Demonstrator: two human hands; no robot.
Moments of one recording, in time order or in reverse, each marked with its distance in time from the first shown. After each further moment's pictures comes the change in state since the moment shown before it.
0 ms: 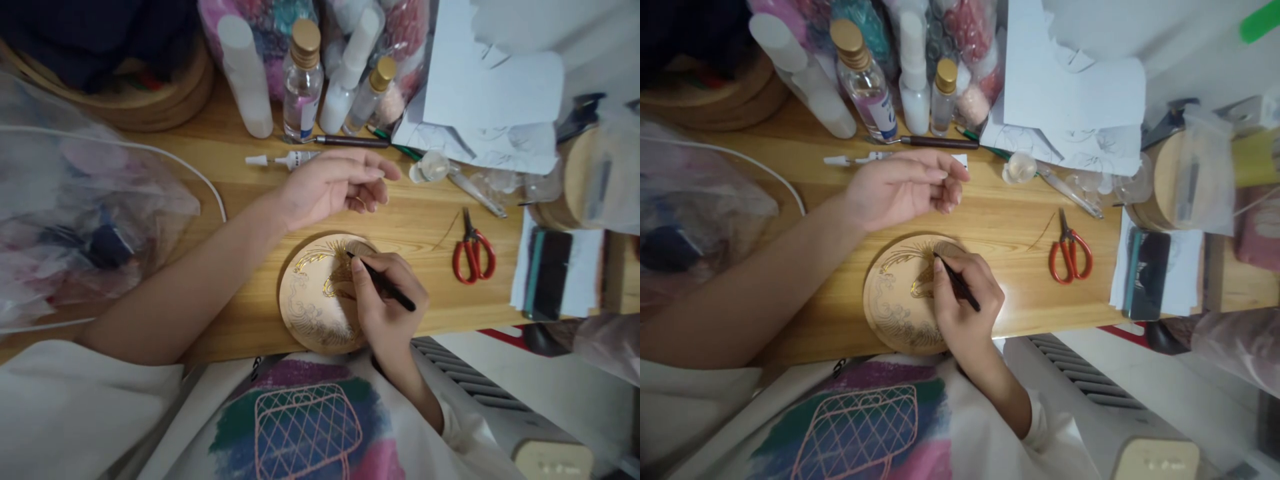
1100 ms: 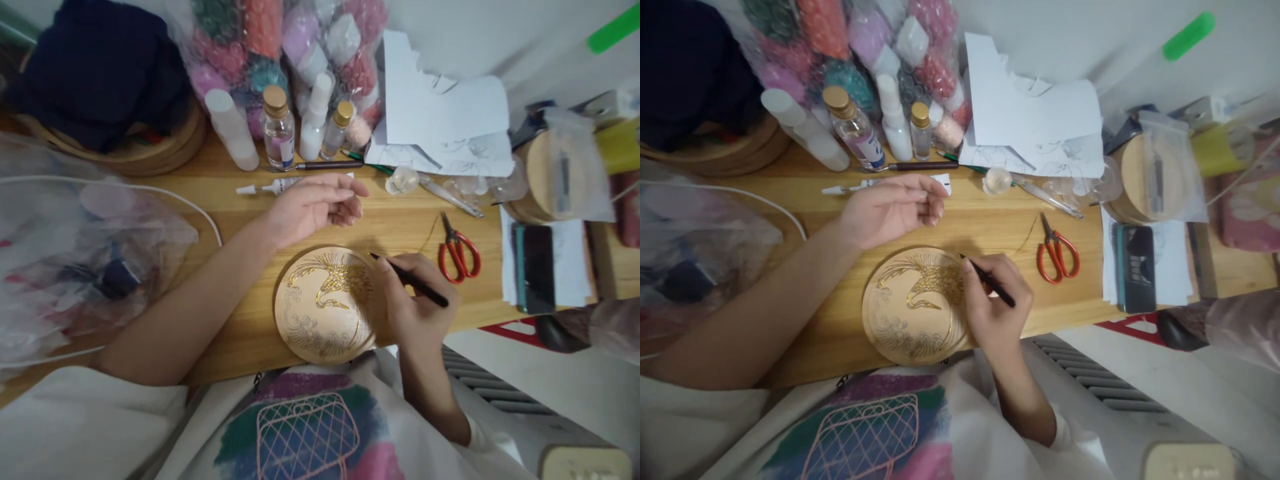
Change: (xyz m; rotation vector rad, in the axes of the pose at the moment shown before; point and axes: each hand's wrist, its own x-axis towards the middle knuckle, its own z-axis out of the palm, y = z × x) left_hand -0.002 -0.006 -0.005 -0.242 -0.020 -0.017; right_hand 0.016 0.008 -0.030 -0.061 0.086 0.119
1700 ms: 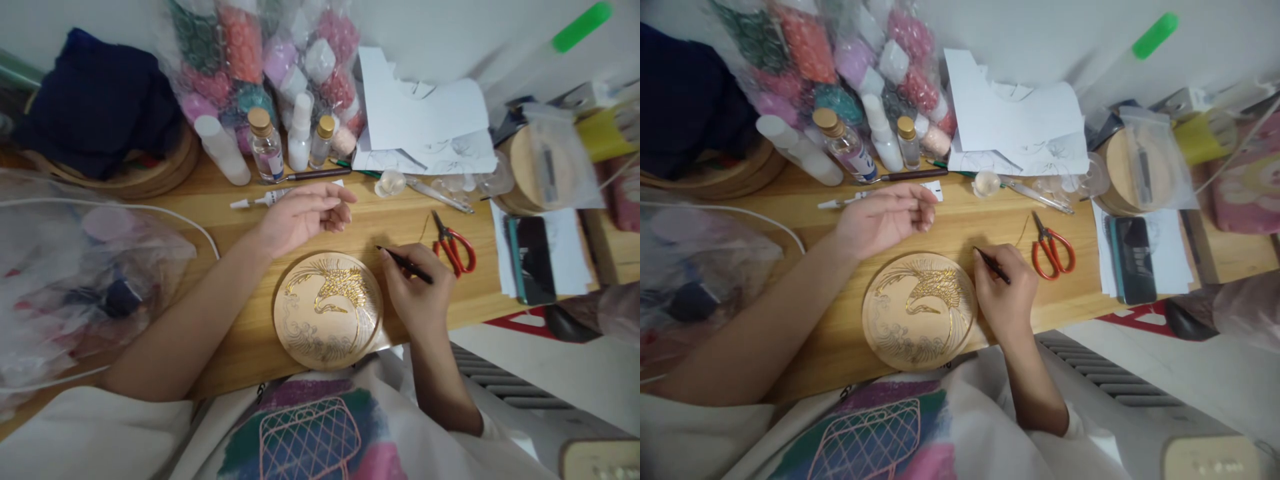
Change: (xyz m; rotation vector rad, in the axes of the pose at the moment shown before) left_hand -0.001 -0.001 -0.002 -0.037 -0.024 0.014; right_hand 0.018 0.023 -0.006 -0.196 -0.042 -0.011
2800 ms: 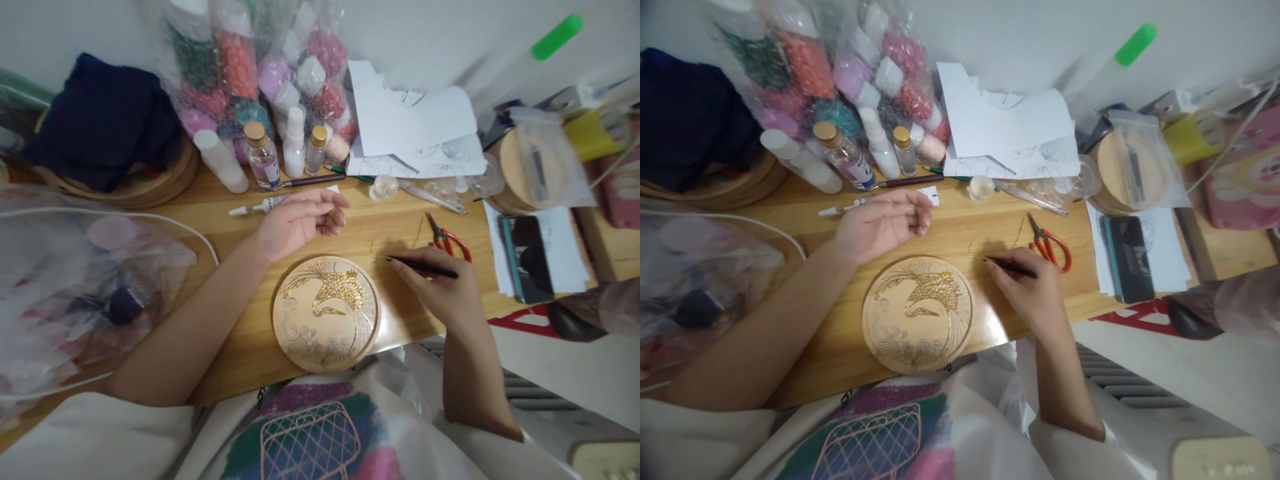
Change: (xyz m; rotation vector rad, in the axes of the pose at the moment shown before) left_hand -0.001 -0.001 -0.002 -0.009 -0.004 -0.013; right_hand 0.016 0.022 -0.034 0.104 -0.163 0.126
